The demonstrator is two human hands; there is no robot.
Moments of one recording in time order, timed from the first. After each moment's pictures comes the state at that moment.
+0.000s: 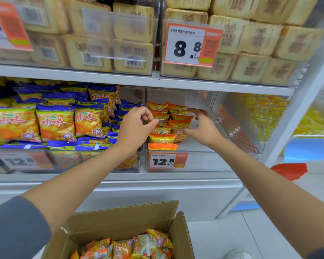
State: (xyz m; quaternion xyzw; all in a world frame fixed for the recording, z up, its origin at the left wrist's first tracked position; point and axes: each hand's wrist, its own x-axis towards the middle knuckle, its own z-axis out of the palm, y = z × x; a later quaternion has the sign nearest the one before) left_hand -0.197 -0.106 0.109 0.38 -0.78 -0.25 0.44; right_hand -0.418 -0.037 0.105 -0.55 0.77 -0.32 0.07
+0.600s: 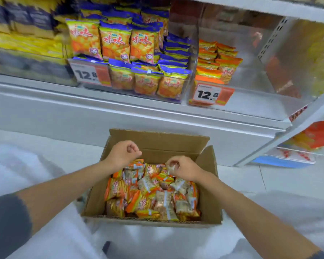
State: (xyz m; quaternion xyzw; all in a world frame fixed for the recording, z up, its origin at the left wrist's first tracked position) left_hand 0.006 0.026 -0.060 0.56 -0.70 -0.42 0.14; right_hand -0.227 0.104 -0.090 -0.60 0.69 -0.07 0.41
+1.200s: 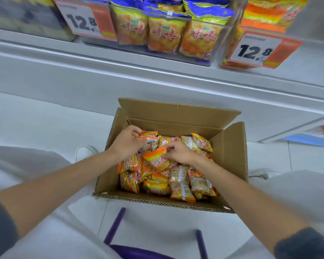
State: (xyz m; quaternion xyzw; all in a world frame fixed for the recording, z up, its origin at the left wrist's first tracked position) left_hand 0.029 0.037 -0.099 0.63 -0.60 -0.49 0.09; right_hand -0.169 0.081 -0.164 -0.49 0.62 -0.11 0.60
